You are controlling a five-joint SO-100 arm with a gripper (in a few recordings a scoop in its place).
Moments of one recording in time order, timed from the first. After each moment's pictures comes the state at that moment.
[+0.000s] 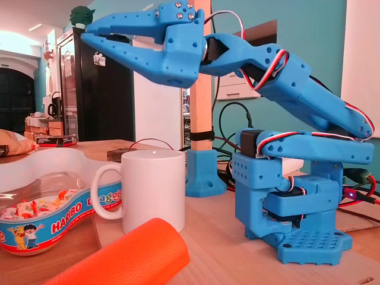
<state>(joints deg) 9.1 187.9 156.6 20.4 11.9</state>
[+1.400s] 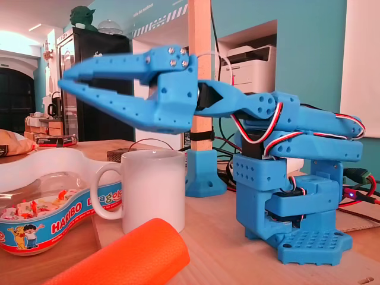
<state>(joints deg) 0.2 187.9 177.9 -6.1 11.7</state>
